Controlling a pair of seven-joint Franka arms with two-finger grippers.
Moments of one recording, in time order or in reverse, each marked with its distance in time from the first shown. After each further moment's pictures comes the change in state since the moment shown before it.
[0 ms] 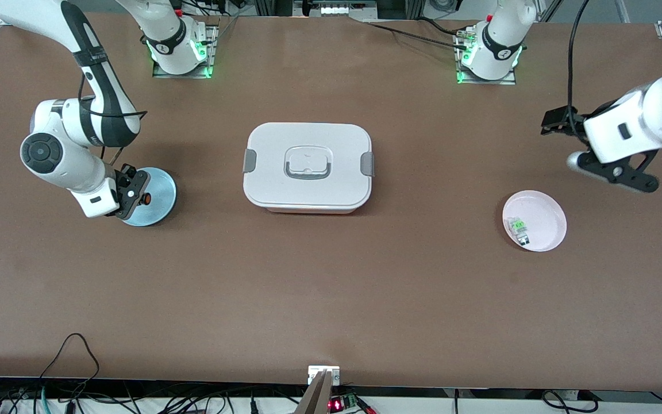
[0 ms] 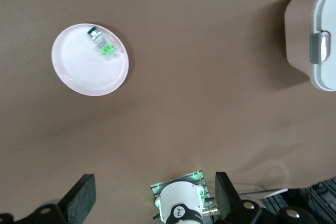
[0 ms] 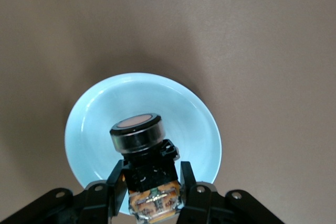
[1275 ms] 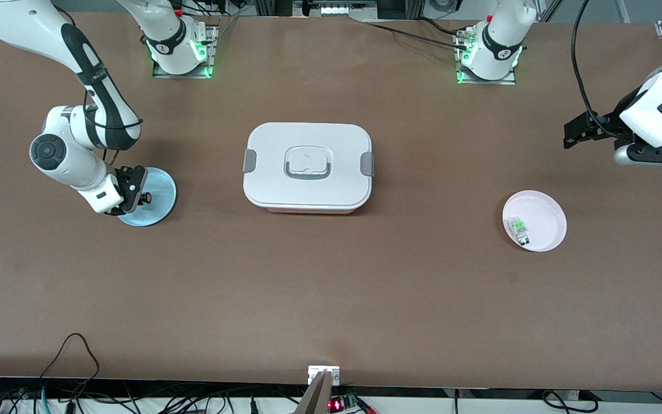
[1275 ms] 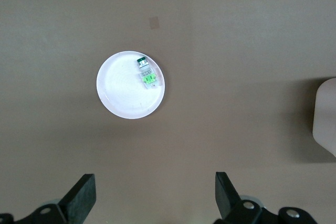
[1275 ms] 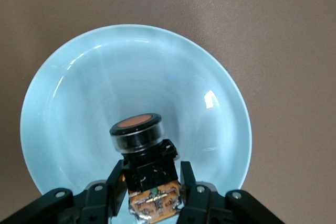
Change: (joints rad) left arm -0.056 -0.164 0.109 -0.244 0.025 0.290 -0.198; right arm -0.092 0.078 0.005 -0.102 -0.002 0.219 -0.198
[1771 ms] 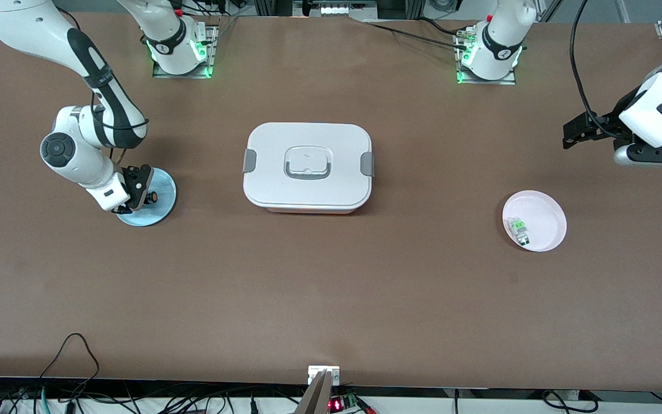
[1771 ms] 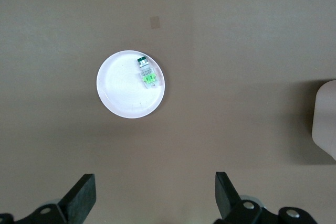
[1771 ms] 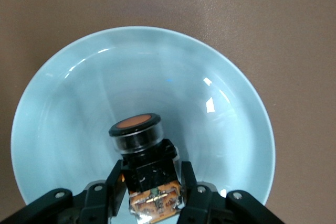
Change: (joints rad) left arm 0.002 0.000 0.000 0.000 0.000 0.000 -0.006; right arm 0.000 0.023 0.000 -0.038 0.001 0.076 0.011
